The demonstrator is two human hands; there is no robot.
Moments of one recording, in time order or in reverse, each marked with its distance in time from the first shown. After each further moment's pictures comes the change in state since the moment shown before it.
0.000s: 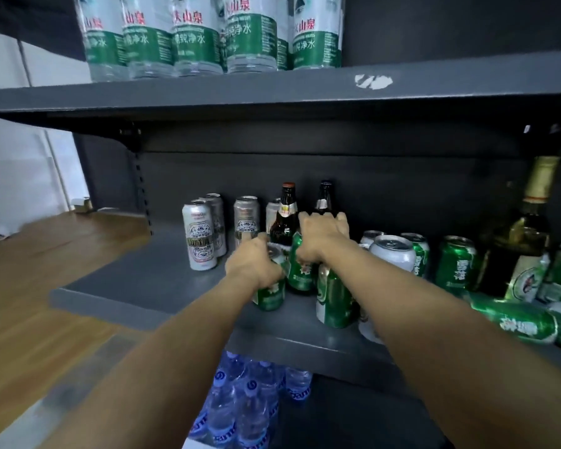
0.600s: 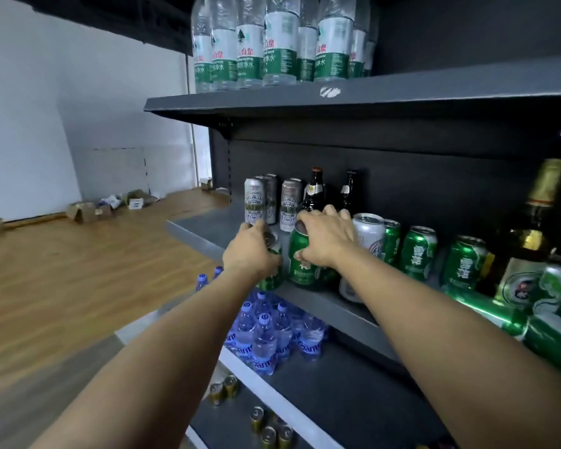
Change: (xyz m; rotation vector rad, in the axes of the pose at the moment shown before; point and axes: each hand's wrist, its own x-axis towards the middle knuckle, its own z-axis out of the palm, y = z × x) left_hand -0.165 0.073 -0.010 0.036 0.309 -0.313; right_hand -0.117 0.060 -0.007 0.165 0.197 -0.514
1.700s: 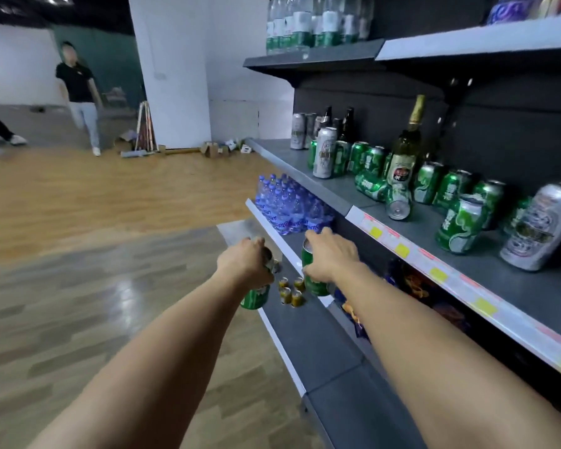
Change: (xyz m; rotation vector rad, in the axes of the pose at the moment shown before) left_hand -0.534 0.264 0.002 0.384 -0.148 -0.407; right_hand -0.499 0.146 -0.092 0.172 -0.294 -0.328
